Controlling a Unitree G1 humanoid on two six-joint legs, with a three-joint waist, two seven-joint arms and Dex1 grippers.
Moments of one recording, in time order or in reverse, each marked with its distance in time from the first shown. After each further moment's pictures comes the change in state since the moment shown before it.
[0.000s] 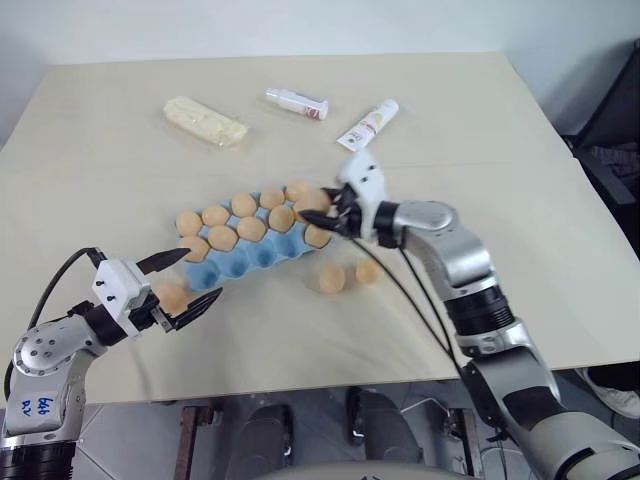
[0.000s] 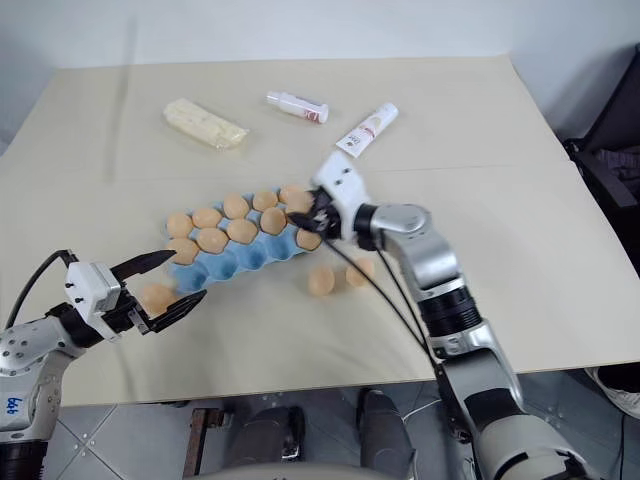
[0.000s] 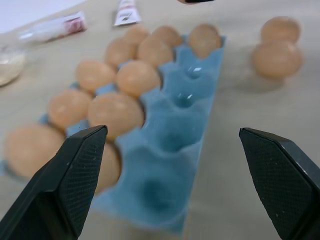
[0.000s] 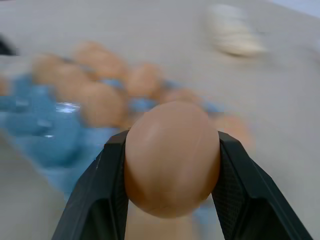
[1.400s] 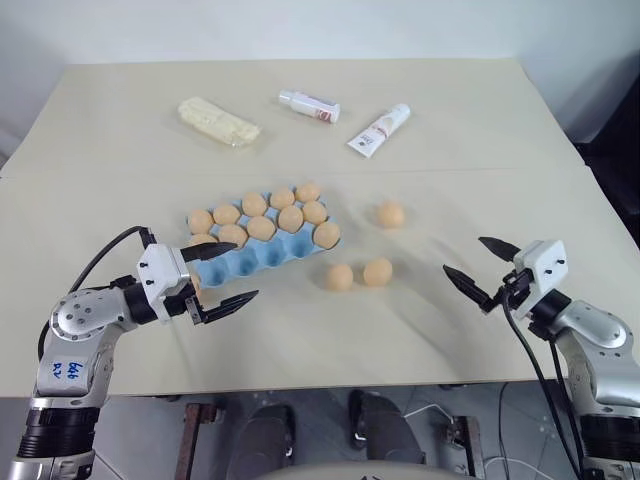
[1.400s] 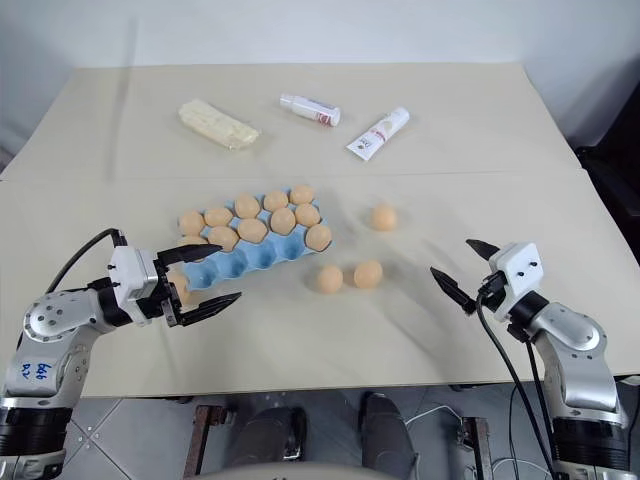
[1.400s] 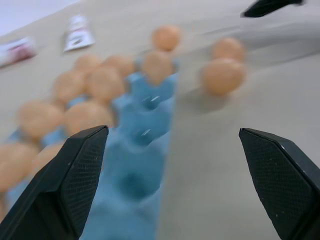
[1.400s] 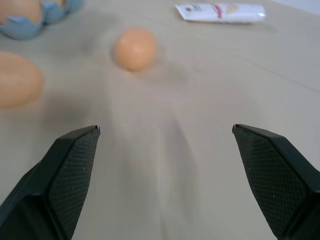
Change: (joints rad) left arm -0.194 0.010 -0.166 0.007 0.005 0.034 -0.143; right arm 0.700 -0.368 -0.503 -0.125 0.153 -0.430 0.005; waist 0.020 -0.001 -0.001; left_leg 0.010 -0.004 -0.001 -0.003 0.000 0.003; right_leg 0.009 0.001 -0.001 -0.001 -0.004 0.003
